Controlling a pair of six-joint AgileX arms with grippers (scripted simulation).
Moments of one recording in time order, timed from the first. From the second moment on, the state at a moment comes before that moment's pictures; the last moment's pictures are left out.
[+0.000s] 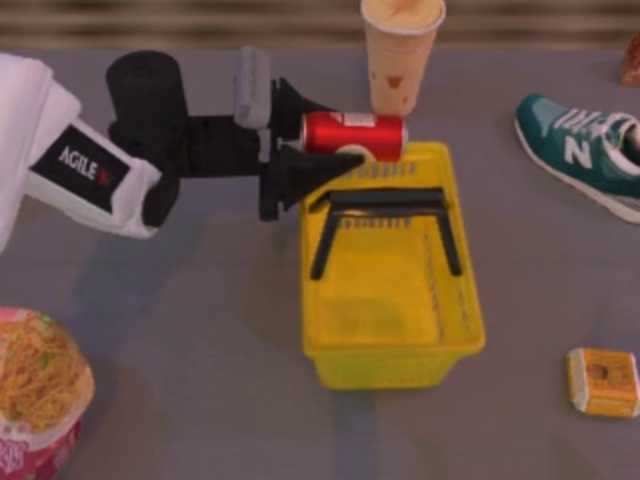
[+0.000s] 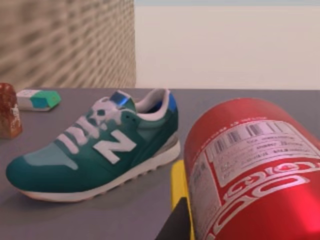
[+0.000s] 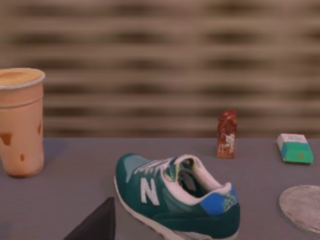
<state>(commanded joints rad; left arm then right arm) -0.29 2.37 1.27 1.06 1.28 0.04 0.00 0.00 0.00 0.00 0.00 0.00</state>
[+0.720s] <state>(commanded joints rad) -0.29 2.37 1.27 1.06 1.28 0.04 0.00 0.00 0.00 0.00 0.00 0.00</state>
